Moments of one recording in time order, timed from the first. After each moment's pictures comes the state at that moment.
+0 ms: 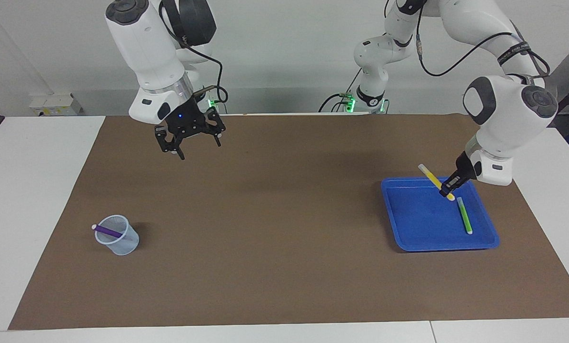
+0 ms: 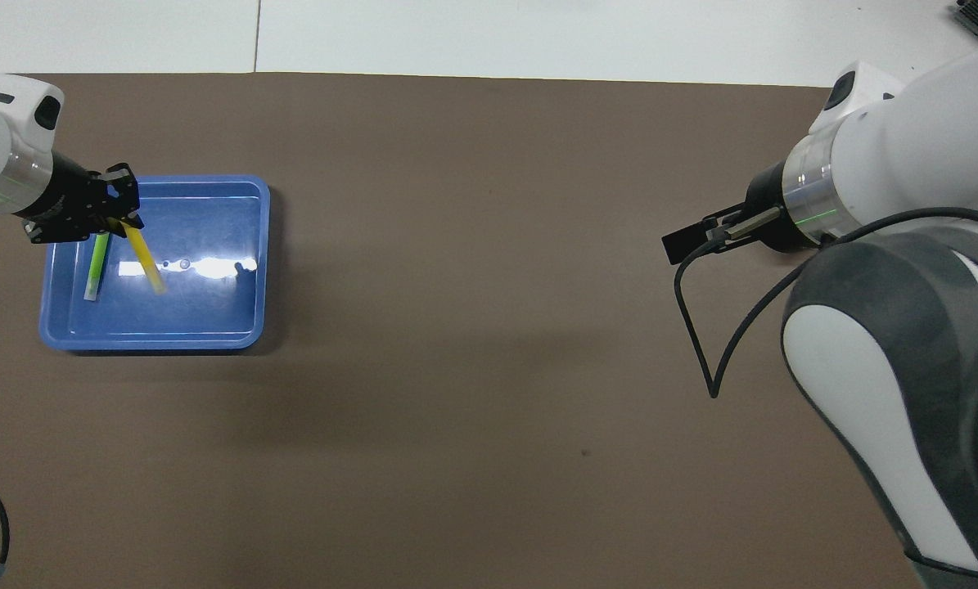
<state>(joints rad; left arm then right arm) 0.23 0.27 -0.29 -1.61 0.03 1.86 -0.61 0.02 0.12 0.24 -1.53 0.09 1.75 -0.09</state>
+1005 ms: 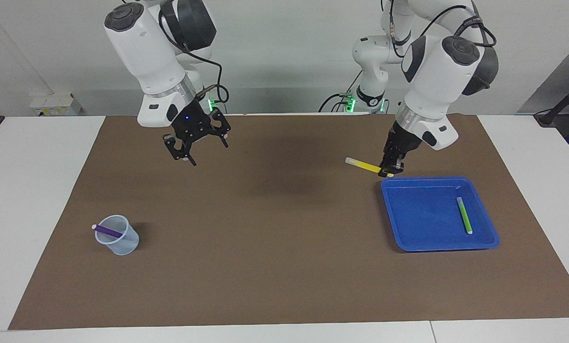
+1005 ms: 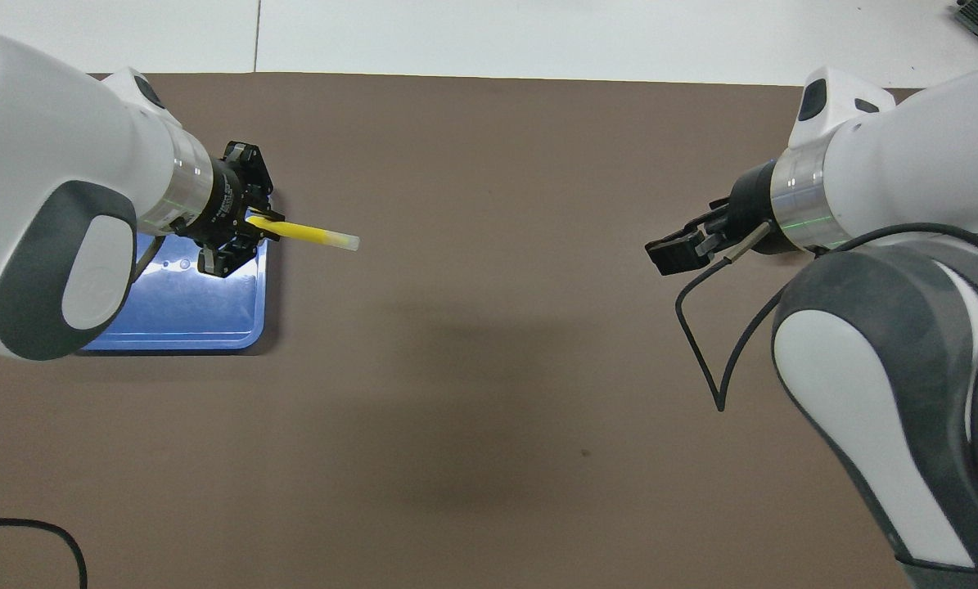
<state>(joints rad) -0.05 0.14 -0.29 -1.61 -0.07 1.86 -1.63 0.01 0.08 0.24 -1.65 0.19 1.91 -0.44</state>
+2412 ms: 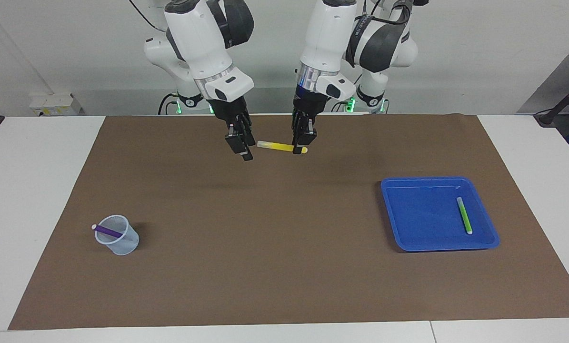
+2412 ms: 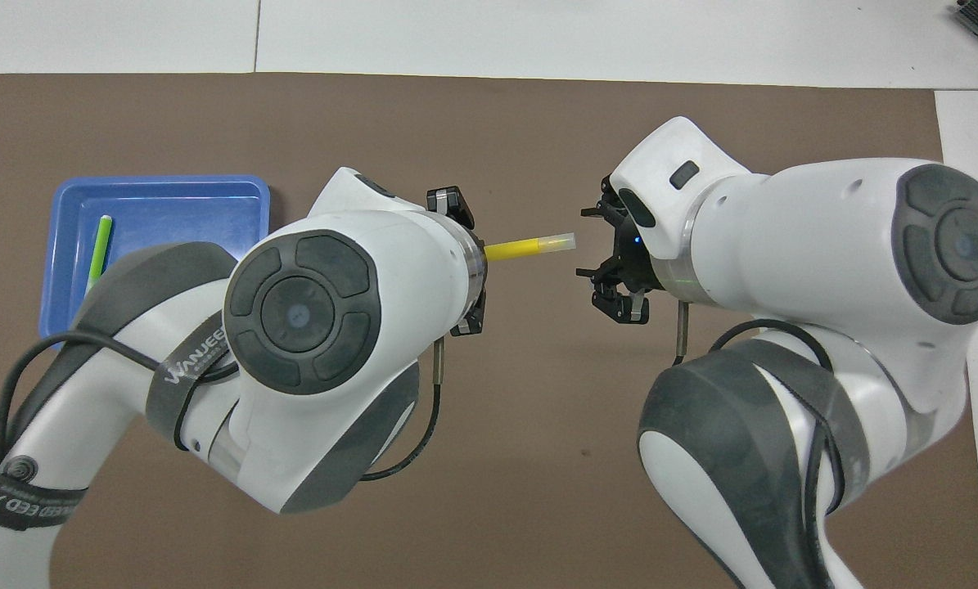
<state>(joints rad) -0.41 0.13 -0.29 -1.62 0.04 2.12 -2.34 0.16 0.04 0.25 -1.73 0.17 2.10 -1.17</state>
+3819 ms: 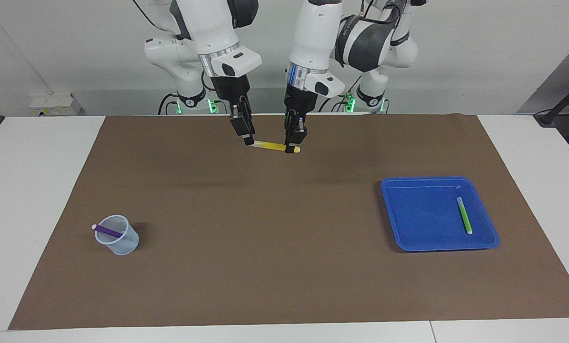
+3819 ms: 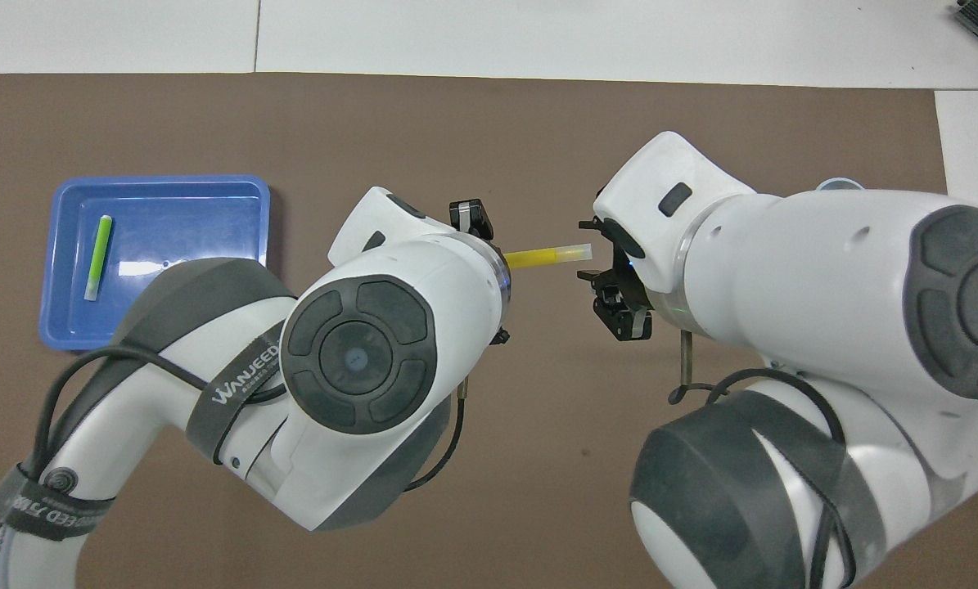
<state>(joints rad) -0.44 0.13 -0.29 -1.64 0.09 2.15 -2.38 0.20 -0.01 0.26 -1.71 0.09 2.07 -1.17</state>
